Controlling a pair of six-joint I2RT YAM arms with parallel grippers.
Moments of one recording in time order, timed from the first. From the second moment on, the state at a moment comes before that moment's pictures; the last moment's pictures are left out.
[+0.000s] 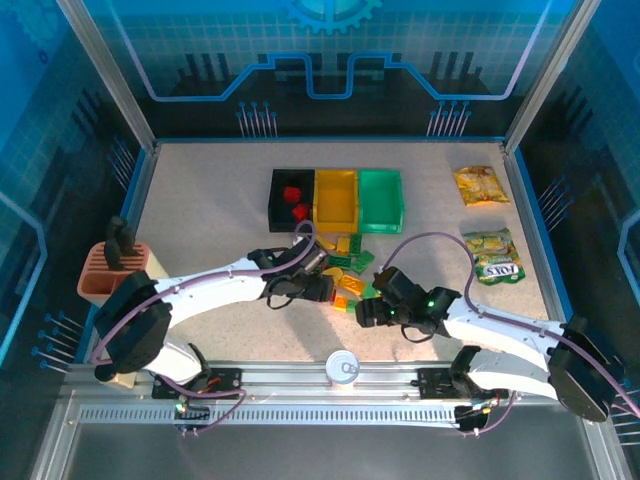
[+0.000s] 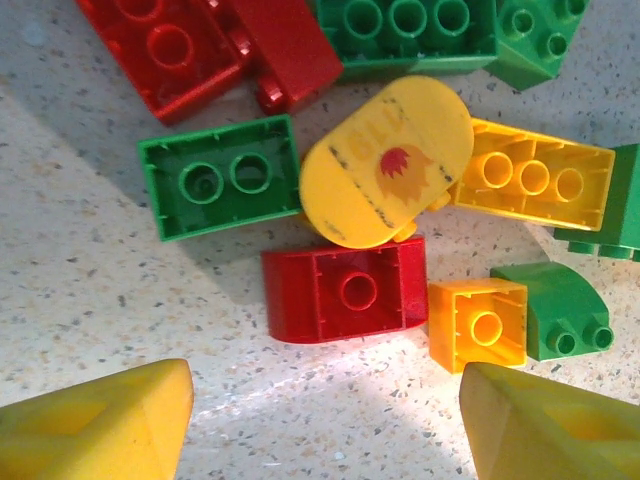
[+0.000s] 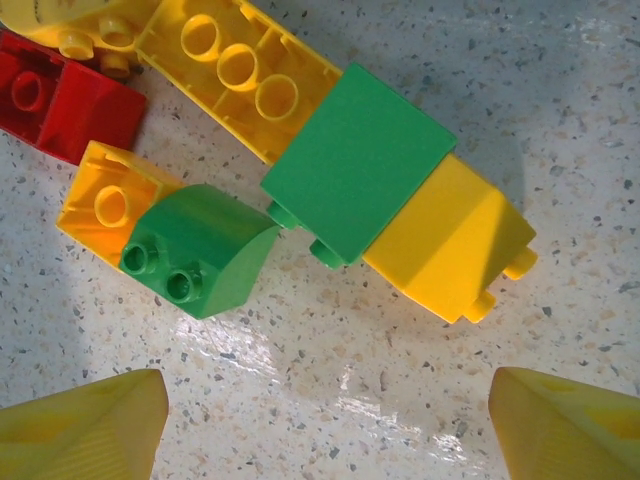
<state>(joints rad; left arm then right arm) -0.85 1.50 0.93 -0.56 -0.07 -0.68 0.87 1.10 0.50 -0.46 0.07 0.68</state>
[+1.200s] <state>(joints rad) -0.87 1.73 1.03 -0.54 -0.10 -0.69 0.88 1.10 0.50 -0.46 0.08 0.68</state>
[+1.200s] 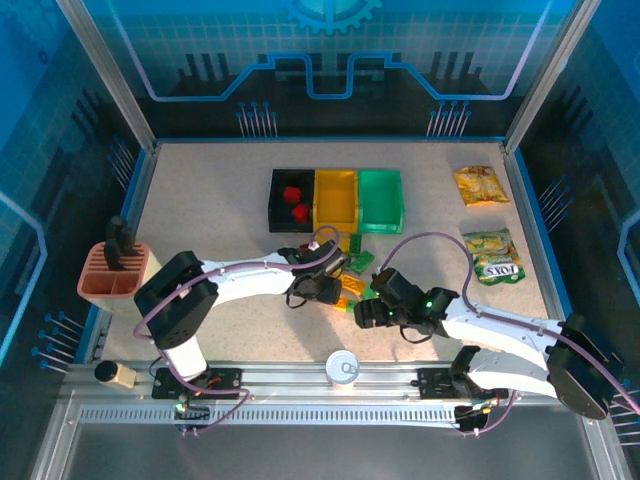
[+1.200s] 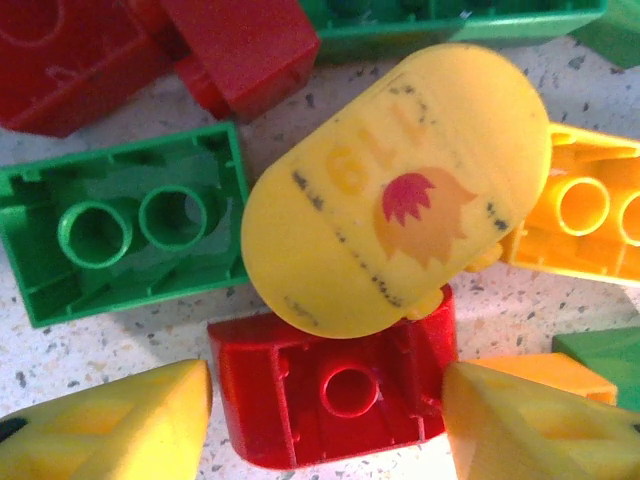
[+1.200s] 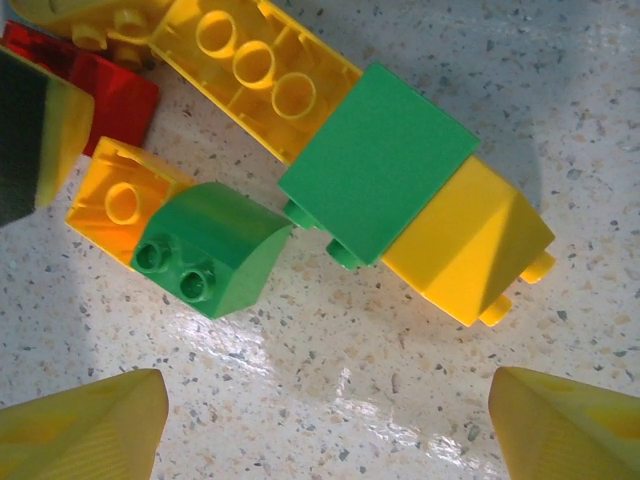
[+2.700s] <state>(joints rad) -0.88 1.68 1.02 -0.58 -0.13 -0.71 0.88 1.09 0.47 -0.44 0.08 0.69</state>
